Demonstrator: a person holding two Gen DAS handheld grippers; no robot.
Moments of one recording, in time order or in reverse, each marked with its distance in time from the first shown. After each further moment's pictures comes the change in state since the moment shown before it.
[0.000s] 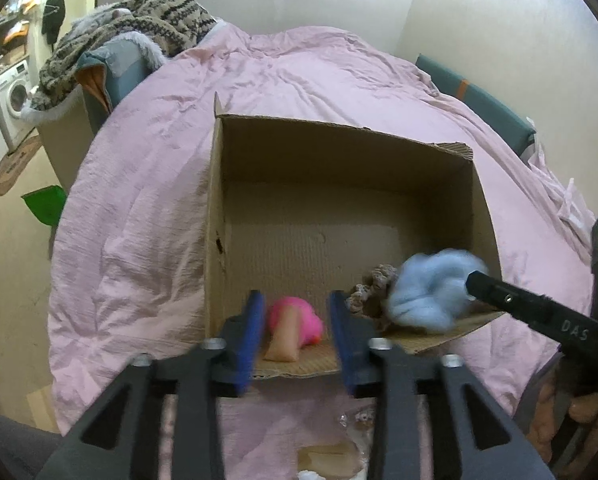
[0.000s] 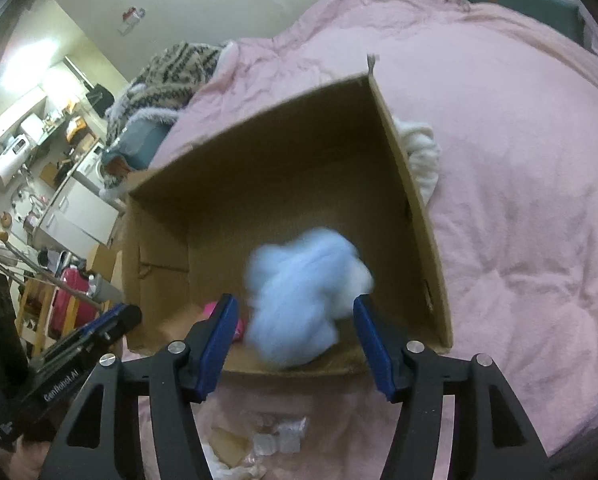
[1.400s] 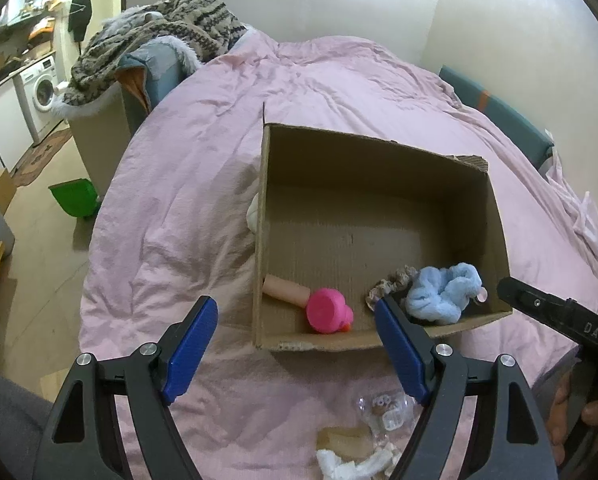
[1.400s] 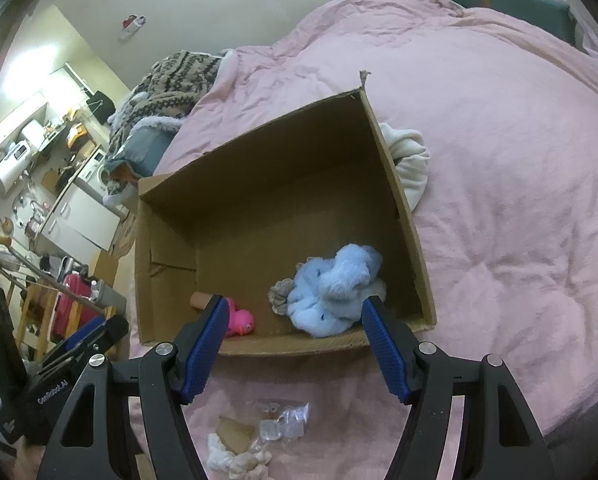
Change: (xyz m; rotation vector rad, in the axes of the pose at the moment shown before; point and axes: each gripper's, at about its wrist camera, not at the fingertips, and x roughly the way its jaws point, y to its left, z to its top) left arm -0.030 0.013 -0.011 -0.050 -0.013 0.075; right arm -0.024 0.004 -0.012 0.011 -0.013 0.004
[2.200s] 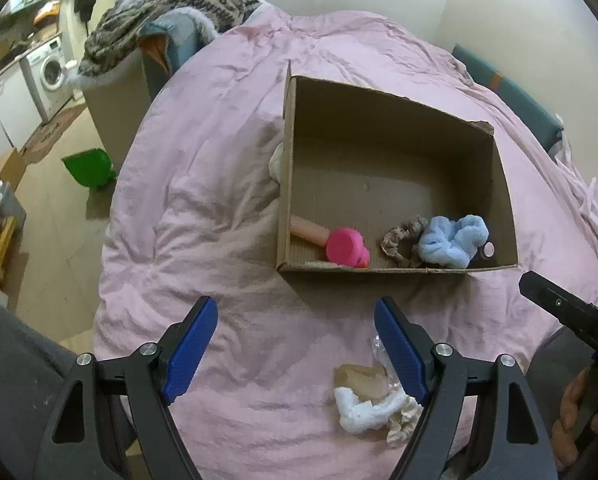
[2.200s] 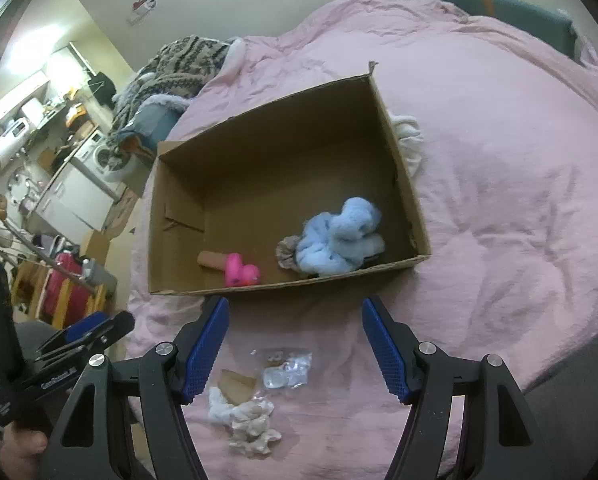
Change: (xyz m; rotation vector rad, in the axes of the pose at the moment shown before) left arm -0.020 0.014 -0.035 -0.031 0.103 0.034; right arm -0.029 0.020 -0.038 -0.048 0.024 -0.051
